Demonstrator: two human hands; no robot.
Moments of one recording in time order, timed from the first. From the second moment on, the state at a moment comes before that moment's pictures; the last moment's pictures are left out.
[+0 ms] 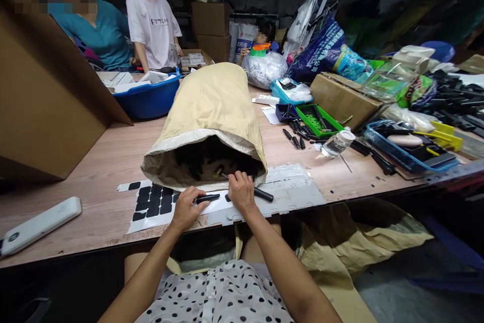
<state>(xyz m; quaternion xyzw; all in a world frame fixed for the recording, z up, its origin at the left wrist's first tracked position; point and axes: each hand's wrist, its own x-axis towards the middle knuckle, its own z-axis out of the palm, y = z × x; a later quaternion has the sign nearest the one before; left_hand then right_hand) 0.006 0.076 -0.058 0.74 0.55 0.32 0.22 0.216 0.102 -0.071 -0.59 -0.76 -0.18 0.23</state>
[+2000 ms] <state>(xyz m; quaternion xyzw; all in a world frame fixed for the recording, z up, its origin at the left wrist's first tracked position) 0.006 0.073 -0.058 0.76 0.53 0.31 0.21 0.216 0.099 -0.072 -0.59 -0.75 -0.19 0.23</state>
